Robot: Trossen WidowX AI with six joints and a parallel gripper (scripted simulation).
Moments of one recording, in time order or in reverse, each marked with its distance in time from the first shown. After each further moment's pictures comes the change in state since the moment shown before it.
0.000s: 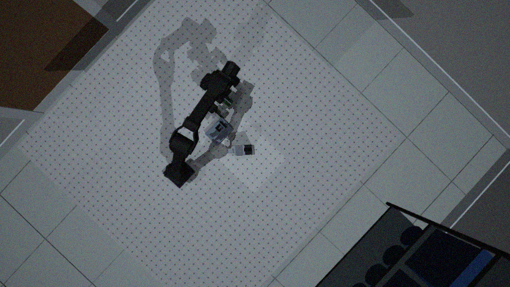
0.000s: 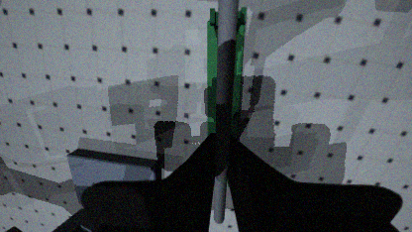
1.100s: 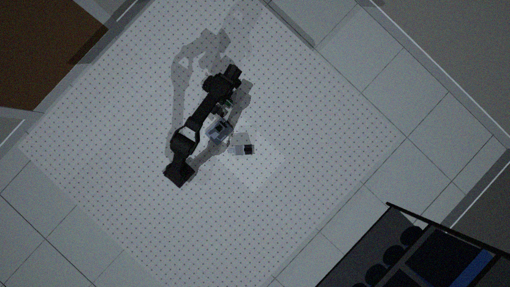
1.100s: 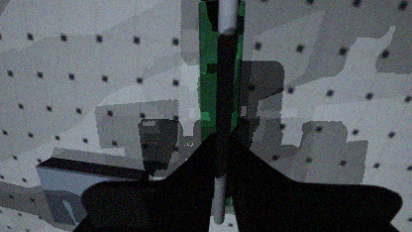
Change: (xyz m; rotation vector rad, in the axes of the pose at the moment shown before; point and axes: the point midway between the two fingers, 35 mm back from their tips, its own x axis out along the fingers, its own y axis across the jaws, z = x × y) arm 0.026 -0.004 -0.008 -0.001 -0.003 -0.015
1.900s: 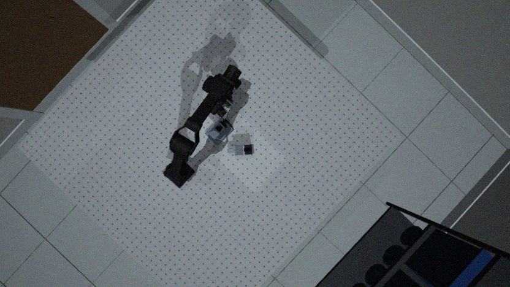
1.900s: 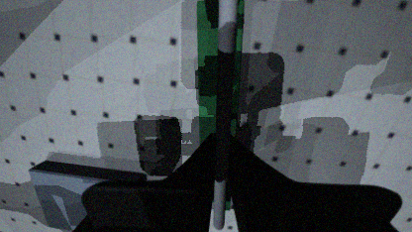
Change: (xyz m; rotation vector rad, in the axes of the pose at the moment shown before) arm 0.005 0.000 0.000 -0.001 -0.001 -0.010
